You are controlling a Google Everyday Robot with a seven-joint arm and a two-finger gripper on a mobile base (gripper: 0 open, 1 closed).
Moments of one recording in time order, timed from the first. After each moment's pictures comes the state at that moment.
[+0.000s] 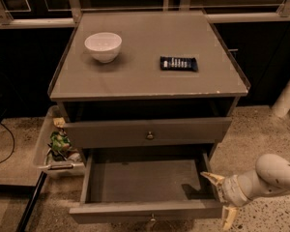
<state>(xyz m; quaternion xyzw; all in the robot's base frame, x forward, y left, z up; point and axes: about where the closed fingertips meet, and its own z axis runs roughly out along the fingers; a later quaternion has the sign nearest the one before) 0.416 -0.254 0.460 -0.72 0.62 0.18 0.25</state>
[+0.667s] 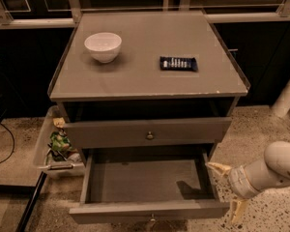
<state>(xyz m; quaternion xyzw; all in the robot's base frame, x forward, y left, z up) 0.418 -0.263 0.524 -0.75 0.60 0.14 0.24</state>
